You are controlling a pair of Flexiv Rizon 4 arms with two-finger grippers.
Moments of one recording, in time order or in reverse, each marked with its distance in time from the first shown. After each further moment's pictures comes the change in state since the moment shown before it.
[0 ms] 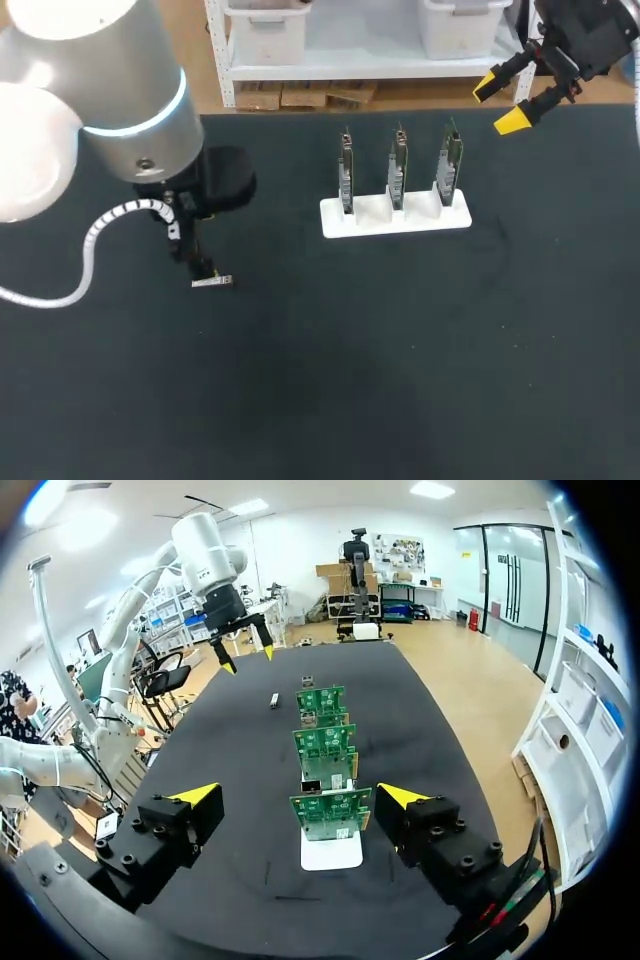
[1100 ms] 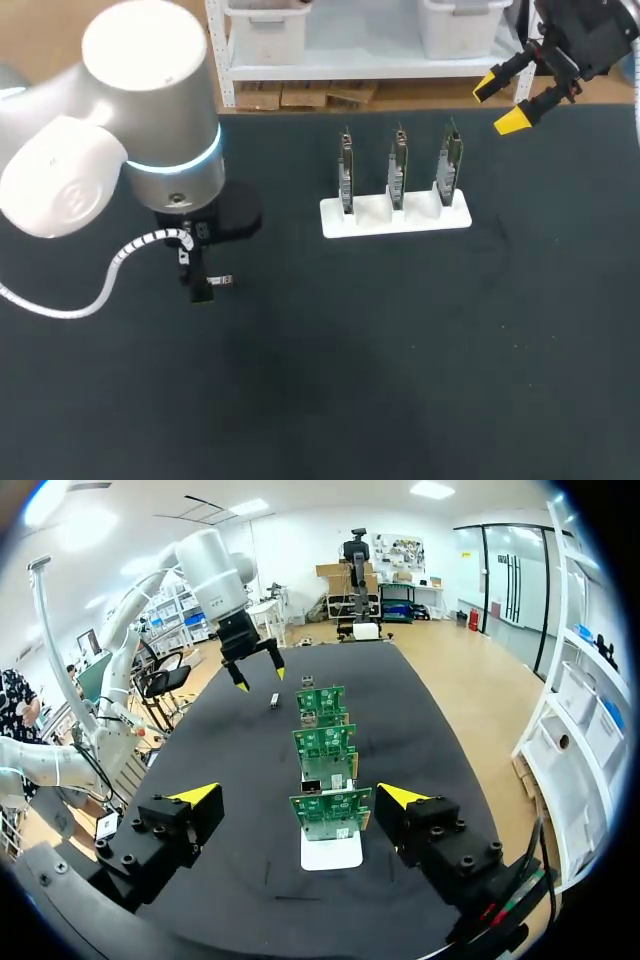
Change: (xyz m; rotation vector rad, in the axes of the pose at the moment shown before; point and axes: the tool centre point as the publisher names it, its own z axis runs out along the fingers) left arm 0.018 0.002 0.058 0.007 0.130 -0.011; right arm 0.000 0.000 0.000 0.000 0.000 0.000
